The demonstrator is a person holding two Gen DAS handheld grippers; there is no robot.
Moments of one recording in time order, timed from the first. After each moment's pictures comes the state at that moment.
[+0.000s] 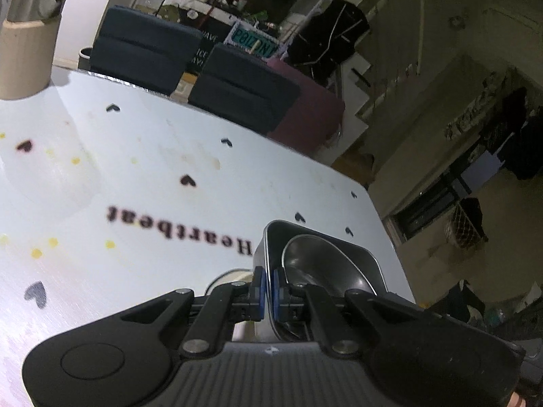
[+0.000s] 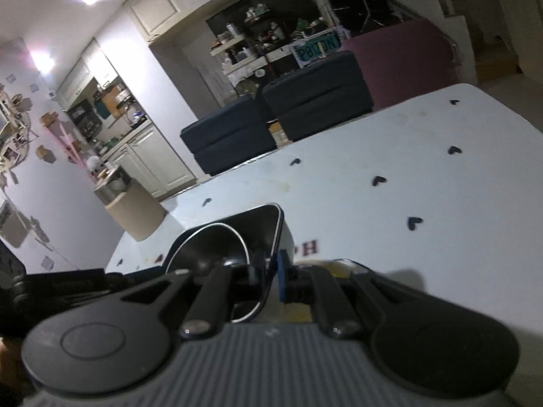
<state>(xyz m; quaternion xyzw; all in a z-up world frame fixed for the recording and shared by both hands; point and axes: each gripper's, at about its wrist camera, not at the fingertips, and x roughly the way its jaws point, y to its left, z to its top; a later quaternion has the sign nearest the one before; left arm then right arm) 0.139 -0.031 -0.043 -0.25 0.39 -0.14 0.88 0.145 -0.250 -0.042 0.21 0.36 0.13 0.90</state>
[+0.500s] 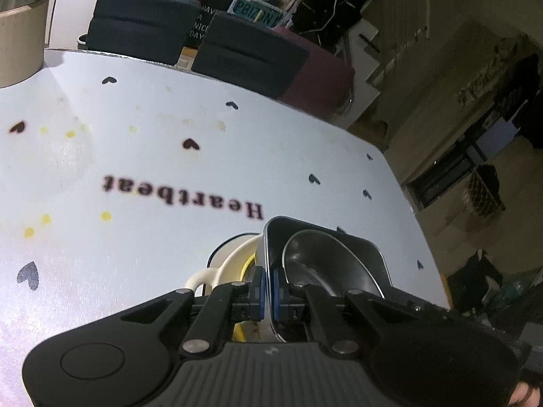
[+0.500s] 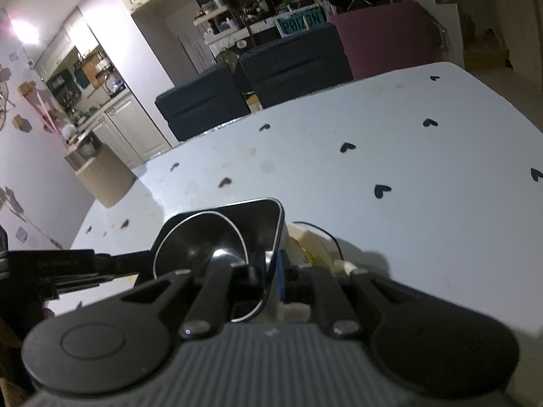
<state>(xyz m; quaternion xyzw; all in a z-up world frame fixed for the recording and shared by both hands) 0.146 -0.053 -0.071 -0.20 0.44 -0.14 0.86 0.137 -0.257 -0.064 0.16 0.41 0.11 0.89</state>
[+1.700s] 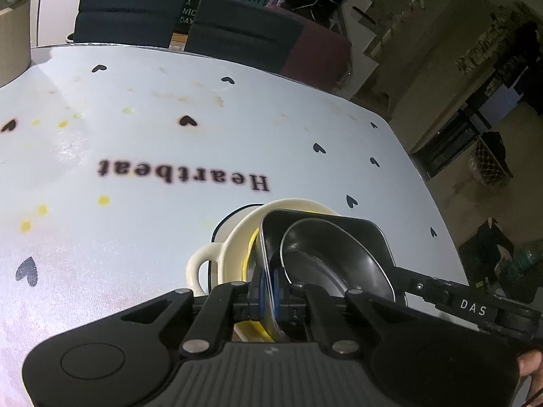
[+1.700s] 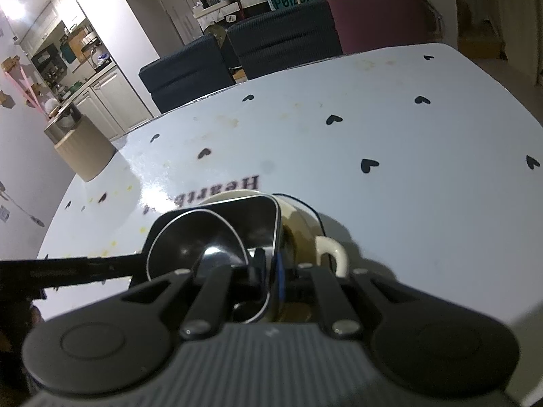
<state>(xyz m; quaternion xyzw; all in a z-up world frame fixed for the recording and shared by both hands) 0.147 -0.062 -0.087 -0.16 0.47 -0.15 0.86 0.148 -0.259 -0.075 0.14 0.45 0.10 0.87</state>
